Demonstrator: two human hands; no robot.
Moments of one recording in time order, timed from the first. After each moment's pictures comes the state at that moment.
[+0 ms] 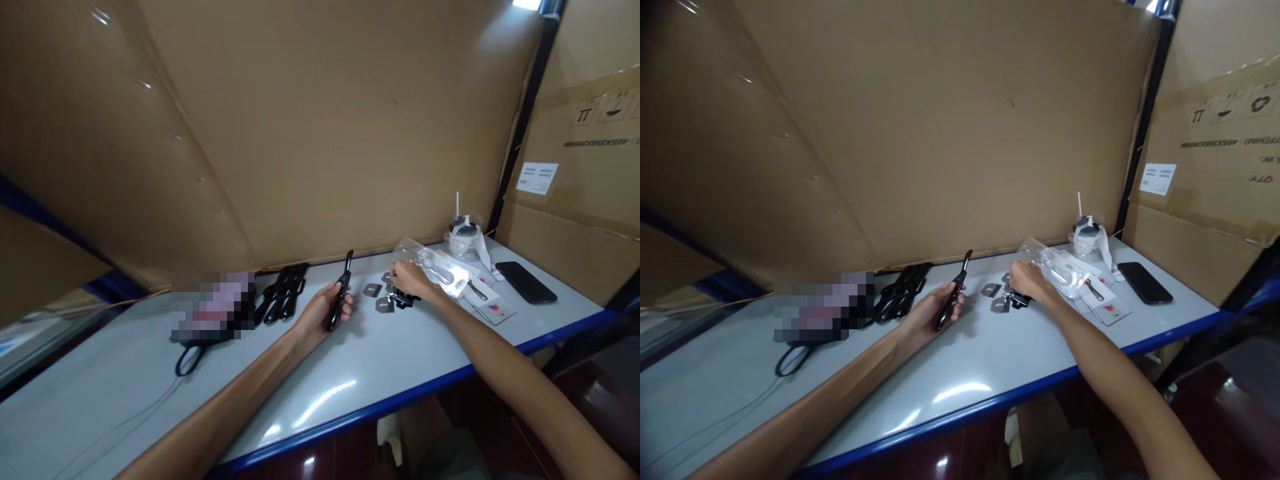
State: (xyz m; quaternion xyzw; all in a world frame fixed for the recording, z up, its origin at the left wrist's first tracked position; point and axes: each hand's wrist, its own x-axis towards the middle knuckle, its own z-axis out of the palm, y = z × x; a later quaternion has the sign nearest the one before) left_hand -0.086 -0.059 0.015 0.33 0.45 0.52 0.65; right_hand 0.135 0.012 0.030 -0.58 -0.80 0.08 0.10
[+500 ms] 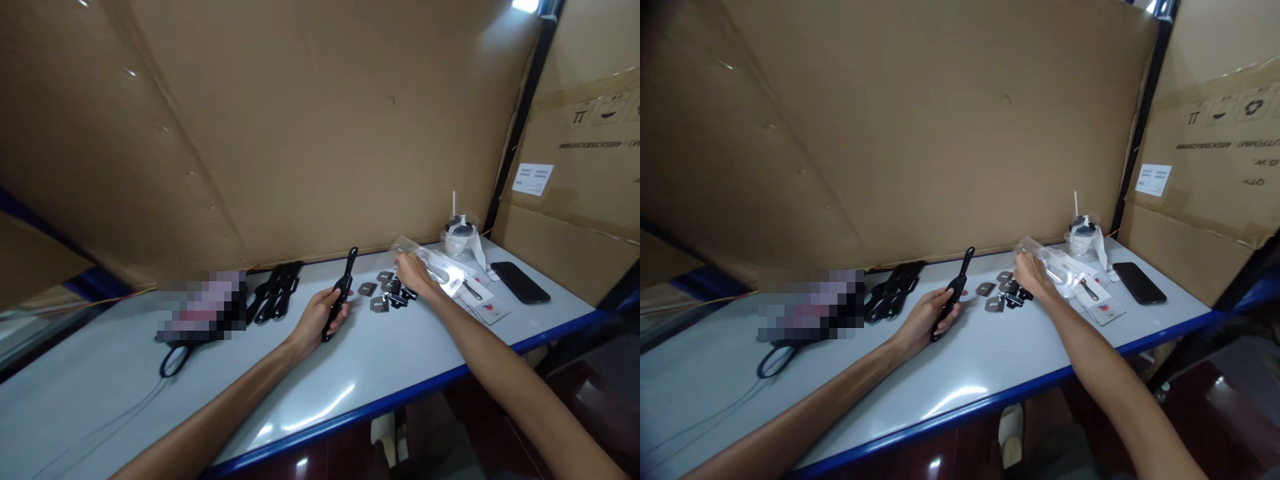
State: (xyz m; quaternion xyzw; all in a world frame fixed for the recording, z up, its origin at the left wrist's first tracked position) left_hand -0.079 -0.069 0.003 0.46 0.47 0.49 0.58; right_hand 0.146 0.021 0.033 -0.63 -0.77 0.04 0.13
